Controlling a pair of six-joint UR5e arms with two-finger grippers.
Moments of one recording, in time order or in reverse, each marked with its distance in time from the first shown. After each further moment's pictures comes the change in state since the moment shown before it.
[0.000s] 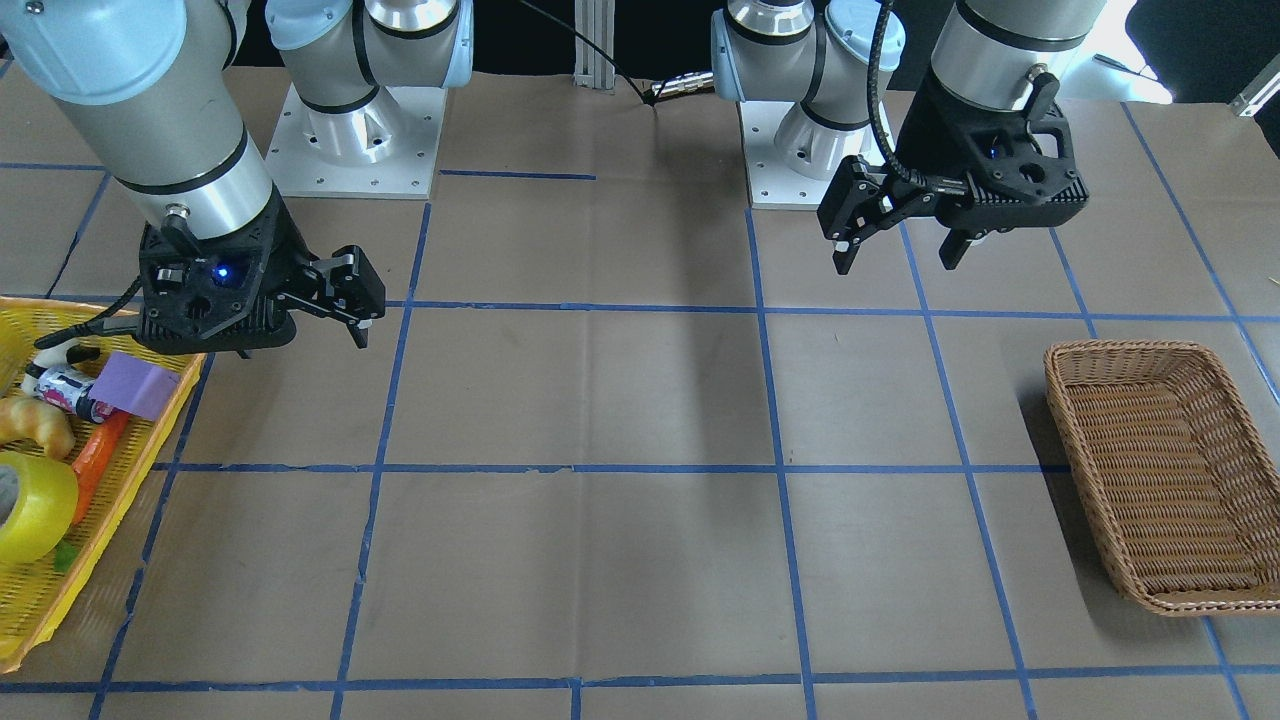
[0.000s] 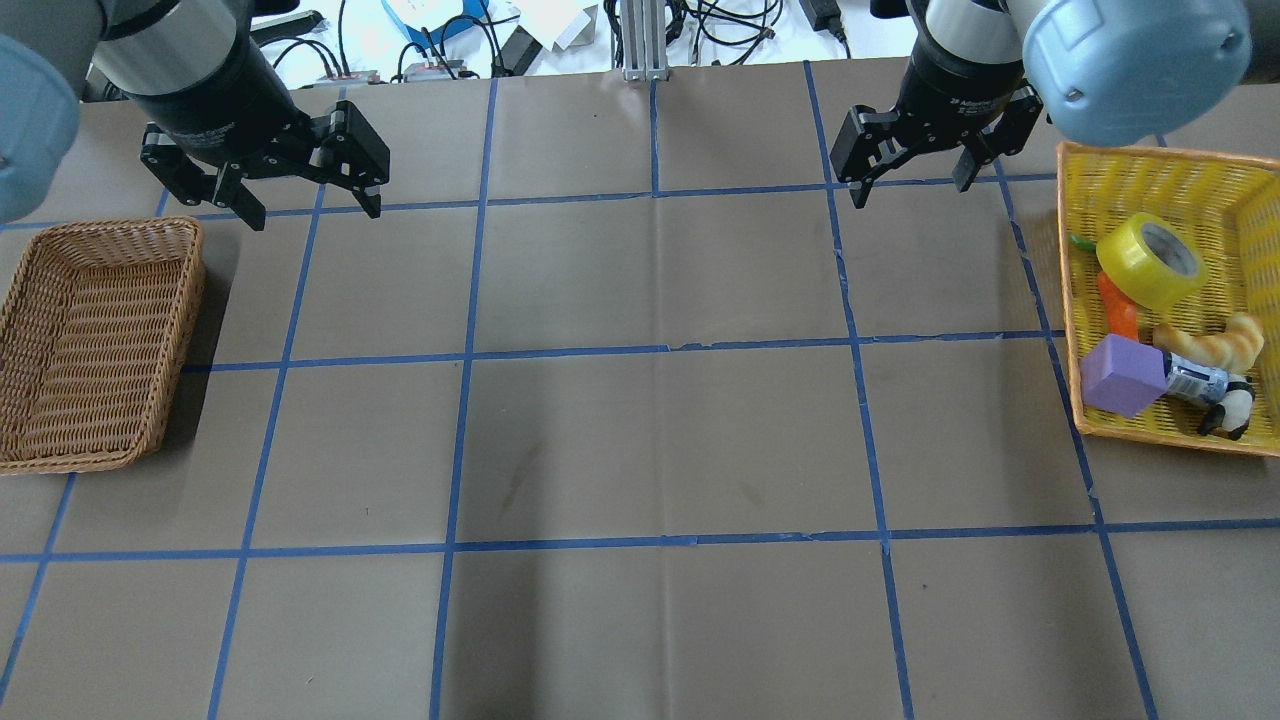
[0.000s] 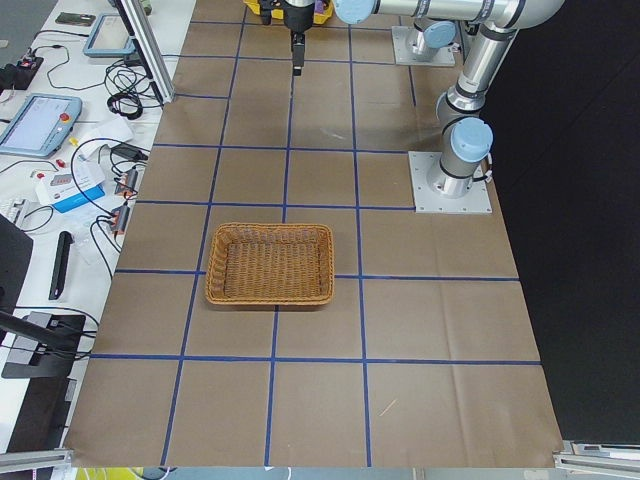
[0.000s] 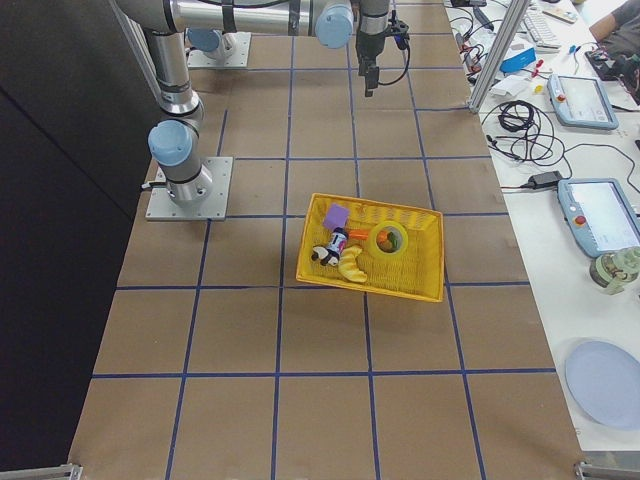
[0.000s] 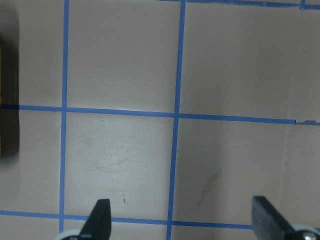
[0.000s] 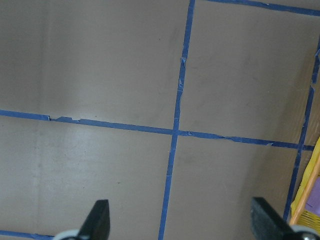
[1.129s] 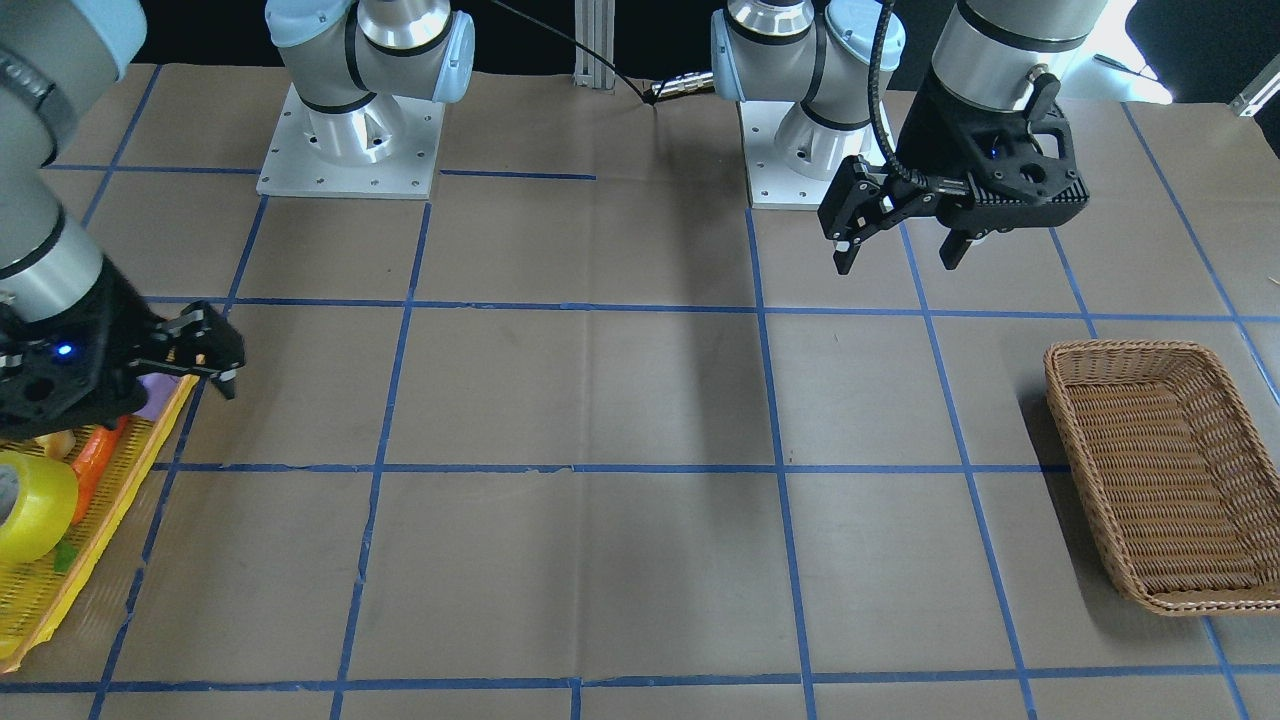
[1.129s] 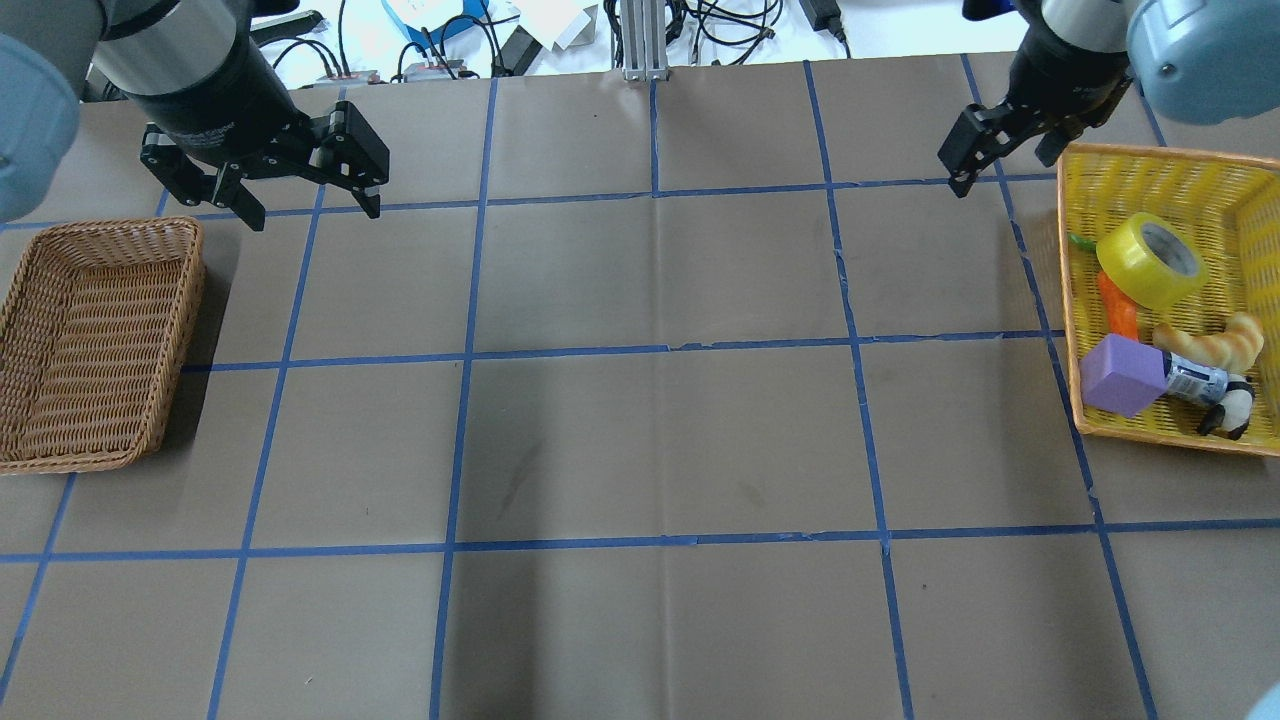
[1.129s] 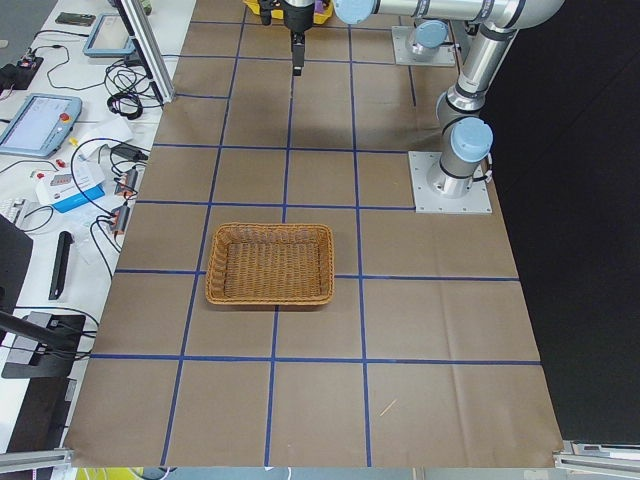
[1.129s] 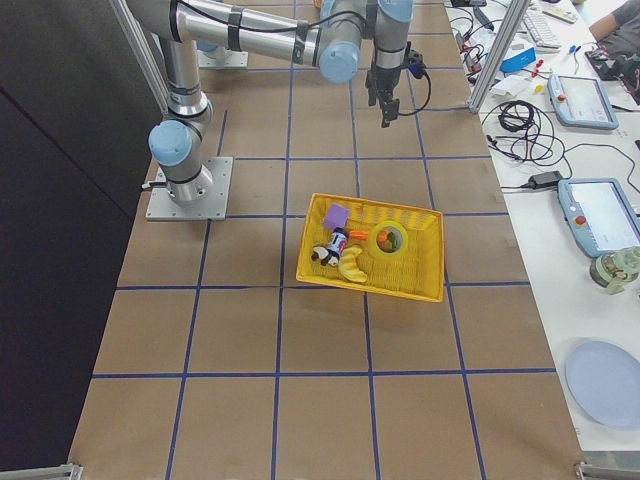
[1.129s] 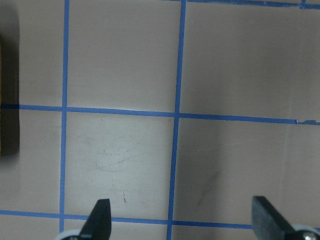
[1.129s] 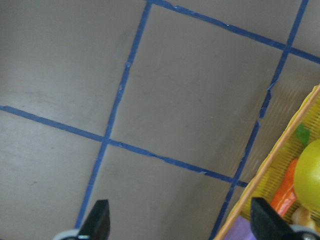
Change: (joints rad) left arm 0.001 0.000 0.000 -0.001 0.000 0.001; right arm -0.246 0.087 0.004 -0.105 0.002 -0.456
